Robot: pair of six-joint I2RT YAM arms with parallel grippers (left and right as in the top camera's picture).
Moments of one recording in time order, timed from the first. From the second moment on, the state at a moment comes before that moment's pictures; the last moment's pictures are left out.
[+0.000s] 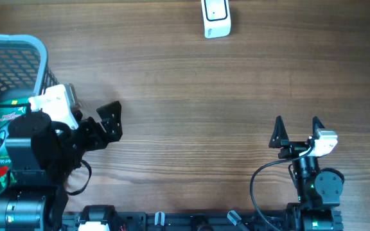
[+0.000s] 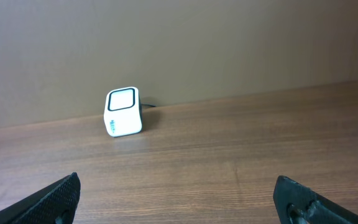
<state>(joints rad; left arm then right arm) -0.02 0.77 1.17 -1.00 0.19 -0.36 -0.01 0.03 0.01 0.00 -0.04 0.15</state>
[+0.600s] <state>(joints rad) -0.02 0.77 1.18 -1.00 -0.07 -0.41 -0.01 0.03 0.01 0.00 -0.04 0.15</state>
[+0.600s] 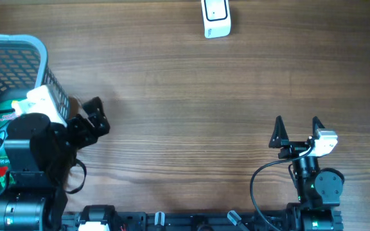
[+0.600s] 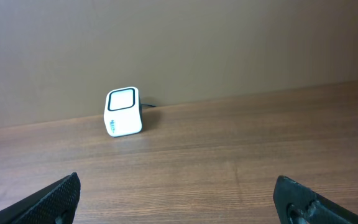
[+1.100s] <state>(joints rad) -0.01 0.77 1.23 -1.06 -0.32 -0.49 -0.01 0.03 0.01 0.00 -0.04 0.15</state>
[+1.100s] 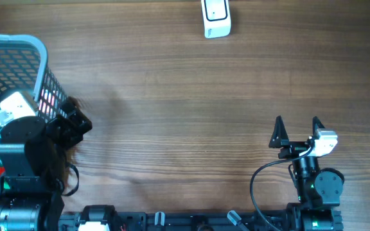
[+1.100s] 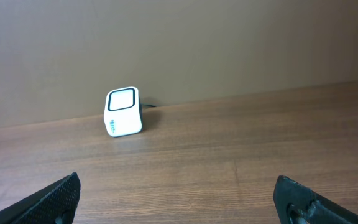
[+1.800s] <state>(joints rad) -0.01 0.90 1.44 -1.17 -0.43 -0.51 -0.01 0.03 0.01 0.00 -0.04 0.15</state>
